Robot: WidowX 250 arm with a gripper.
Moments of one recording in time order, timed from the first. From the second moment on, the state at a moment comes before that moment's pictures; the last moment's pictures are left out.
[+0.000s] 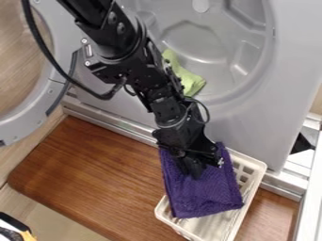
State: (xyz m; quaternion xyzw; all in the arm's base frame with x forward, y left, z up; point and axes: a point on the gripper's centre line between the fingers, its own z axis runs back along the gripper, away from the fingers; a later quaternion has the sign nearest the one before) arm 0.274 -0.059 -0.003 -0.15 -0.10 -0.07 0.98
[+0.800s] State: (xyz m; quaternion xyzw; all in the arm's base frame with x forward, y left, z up) arm 0.267 -0.053 0.000 -0.14 -0.11 -0.07 0.98
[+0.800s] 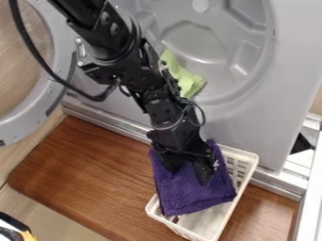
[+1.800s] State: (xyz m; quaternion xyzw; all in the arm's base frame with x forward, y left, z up) arm 0.237 -0.038 0.106 -0.16 -0.20 -0.07 0.96
